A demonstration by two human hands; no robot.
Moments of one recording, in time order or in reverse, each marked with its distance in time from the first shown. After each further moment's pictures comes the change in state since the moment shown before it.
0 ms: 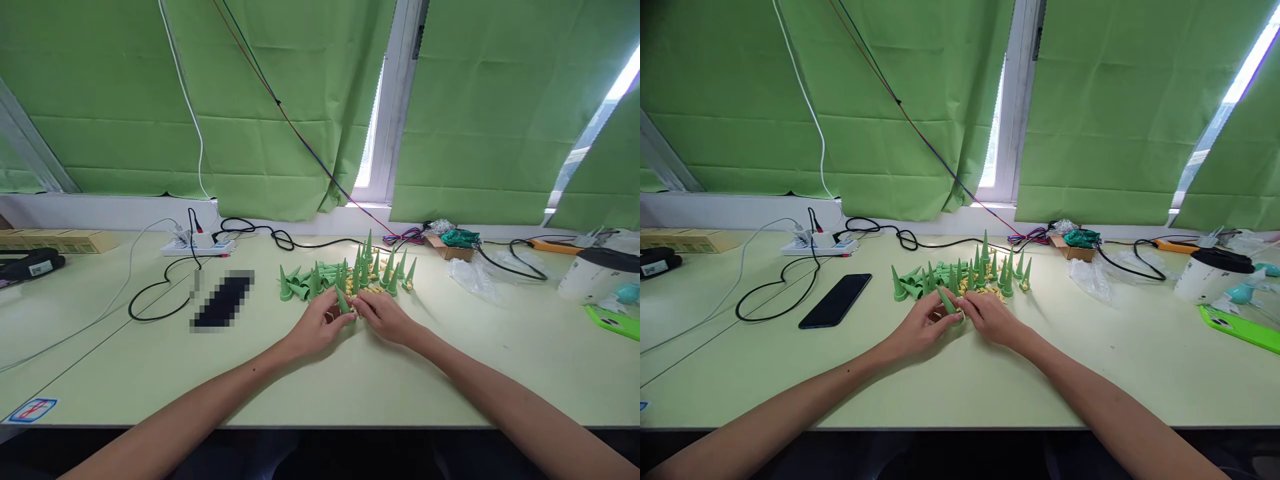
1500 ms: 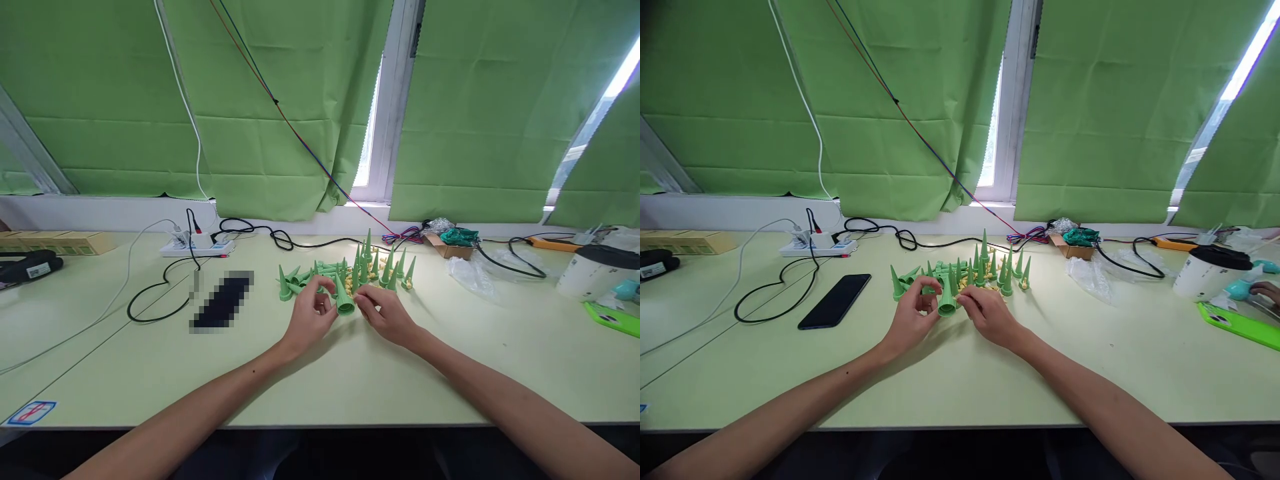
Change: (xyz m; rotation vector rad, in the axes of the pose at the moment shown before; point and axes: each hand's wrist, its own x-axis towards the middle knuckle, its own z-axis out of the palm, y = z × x) left_hand 0.000 0.003 -0.002 -0.026 0.300 0.056; right_hand -0.001 -0.017 -0.005 0.086 0.172 -0.004
